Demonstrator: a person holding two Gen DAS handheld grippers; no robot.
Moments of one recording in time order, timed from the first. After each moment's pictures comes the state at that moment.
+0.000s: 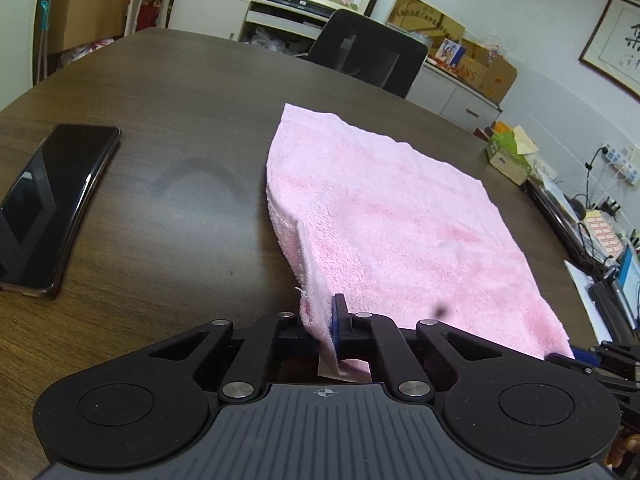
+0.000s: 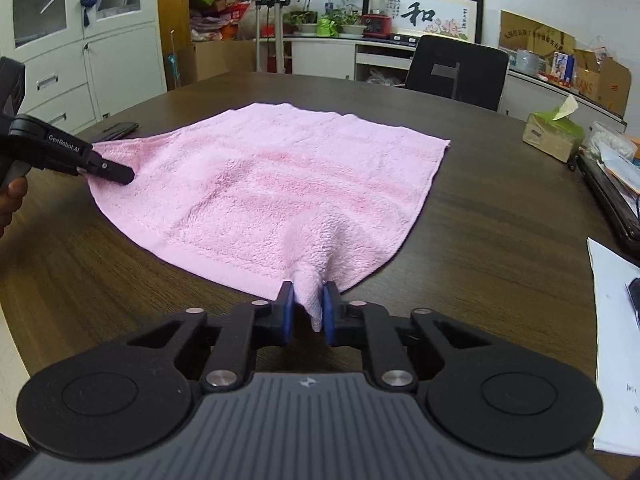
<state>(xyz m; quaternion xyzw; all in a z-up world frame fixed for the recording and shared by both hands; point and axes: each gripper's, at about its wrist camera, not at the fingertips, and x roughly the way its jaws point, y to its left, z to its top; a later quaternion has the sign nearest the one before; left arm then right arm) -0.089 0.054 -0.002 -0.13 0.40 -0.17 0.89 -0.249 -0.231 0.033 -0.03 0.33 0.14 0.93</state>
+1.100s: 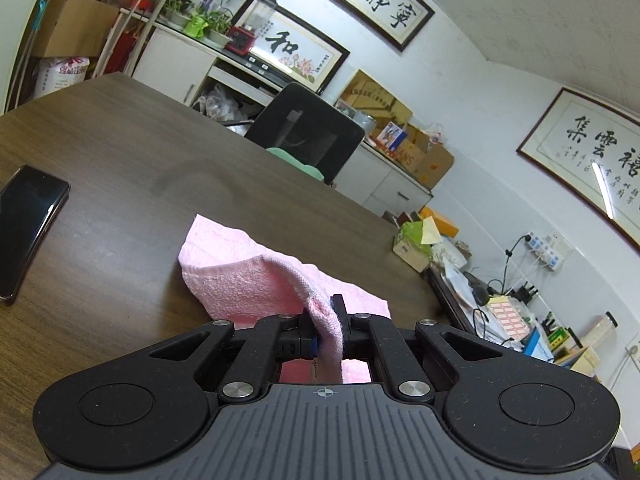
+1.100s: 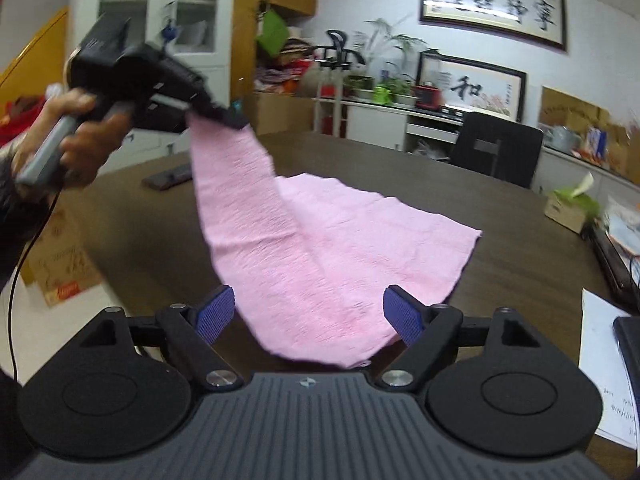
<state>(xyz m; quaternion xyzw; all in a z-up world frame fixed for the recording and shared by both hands) -0.124 0.050 0.067 -0.24 0.29 -0.23 0.90 -0.342 -0.212 0.073 -0.08 0.25 0.22 0.94</state>
